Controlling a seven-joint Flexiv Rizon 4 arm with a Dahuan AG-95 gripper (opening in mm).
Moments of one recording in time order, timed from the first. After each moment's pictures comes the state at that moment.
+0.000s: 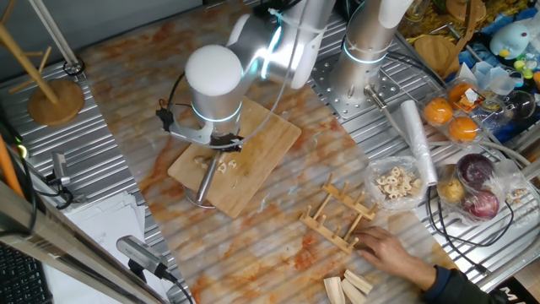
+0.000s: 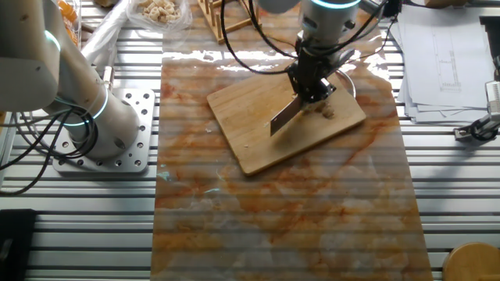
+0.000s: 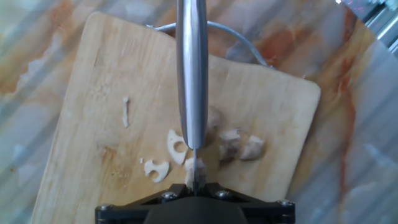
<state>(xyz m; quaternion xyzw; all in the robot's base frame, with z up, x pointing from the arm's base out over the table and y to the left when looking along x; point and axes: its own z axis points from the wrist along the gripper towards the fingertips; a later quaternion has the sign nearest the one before) 0.487 0.055 0.056 0.38 -0.92 0.07 0.05</state>
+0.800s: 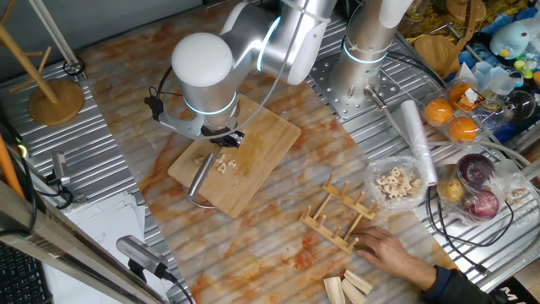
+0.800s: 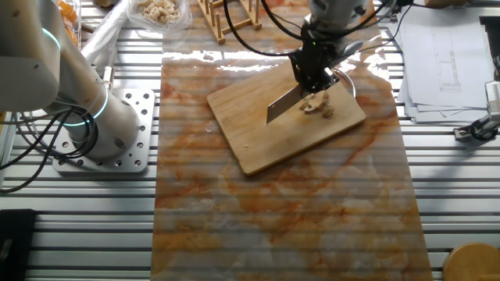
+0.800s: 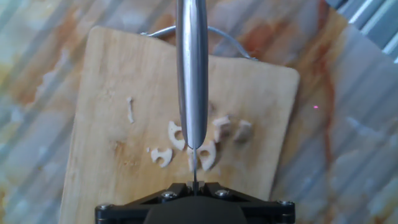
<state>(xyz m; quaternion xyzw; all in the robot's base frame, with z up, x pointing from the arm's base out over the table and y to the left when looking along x) 0.496 0.058 0.090 0.33 -0.94 0.07 0.05</state>
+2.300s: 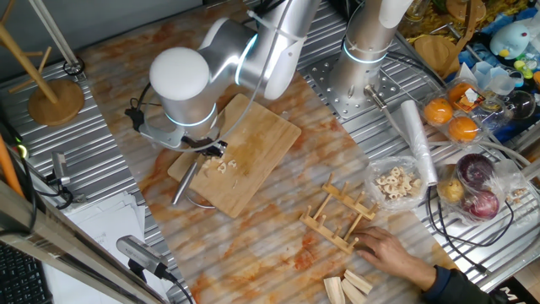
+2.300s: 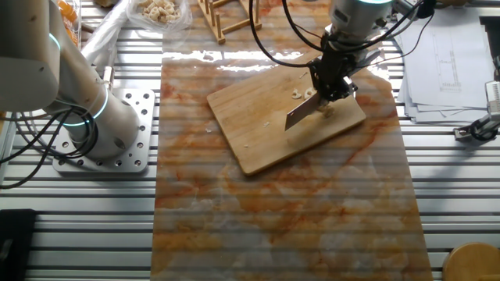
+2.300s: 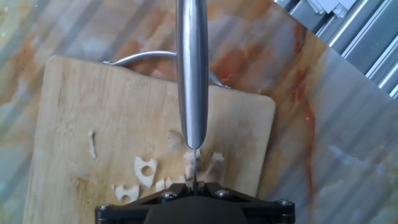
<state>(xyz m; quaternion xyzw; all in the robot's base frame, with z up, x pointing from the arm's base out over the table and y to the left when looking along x) 0.531 0.051 0.060 0.33 -0.94 0.06 0.05</state>
